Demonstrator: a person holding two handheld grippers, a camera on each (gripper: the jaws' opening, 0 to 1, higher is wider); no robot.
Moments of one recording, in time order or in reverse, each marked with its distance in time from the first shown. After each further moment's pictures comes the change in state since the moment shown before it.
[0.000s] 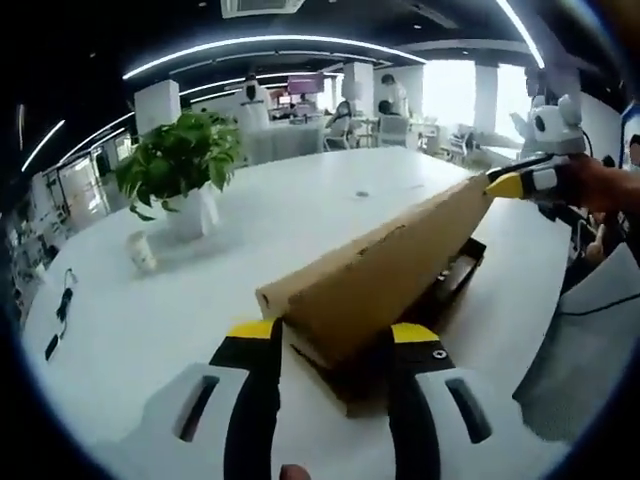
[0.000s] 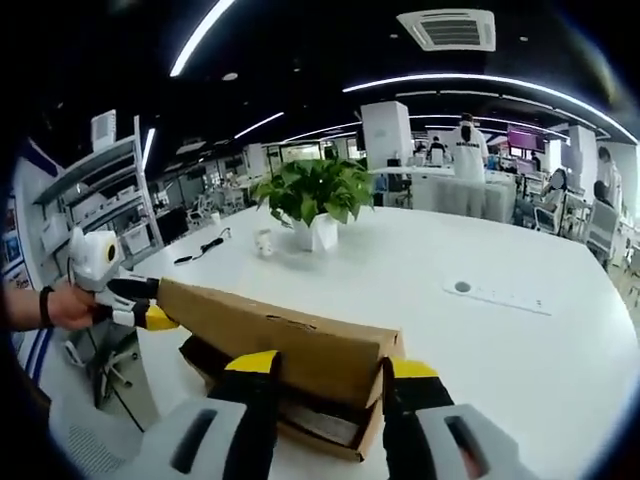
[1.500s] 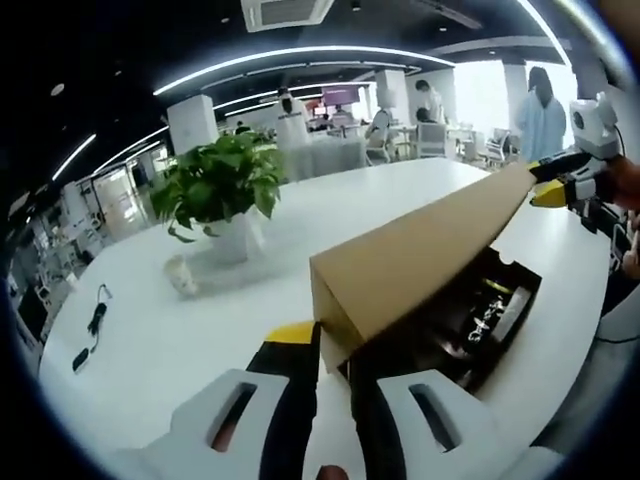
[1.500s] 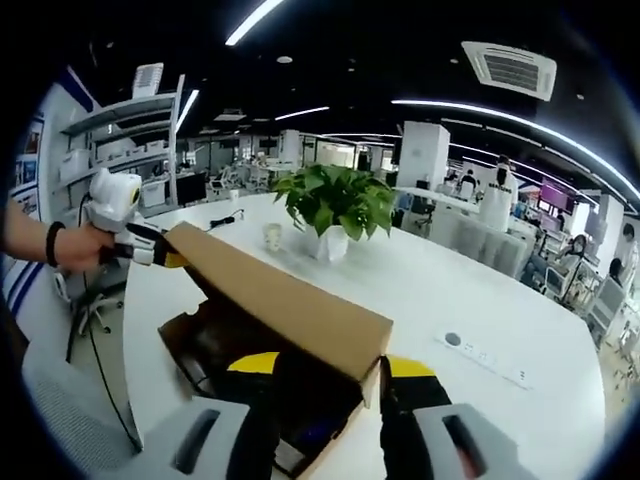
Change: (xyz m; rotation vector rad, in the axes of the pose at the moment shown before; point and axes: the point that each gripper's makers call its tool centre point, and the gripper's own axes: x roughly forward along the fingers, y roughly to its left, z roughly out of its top) left arm 0.017 0.051 0.040 0.000 -0.038 0.169; right arm 0.023 -0.017 0.035 -0.282 0.020 0.015
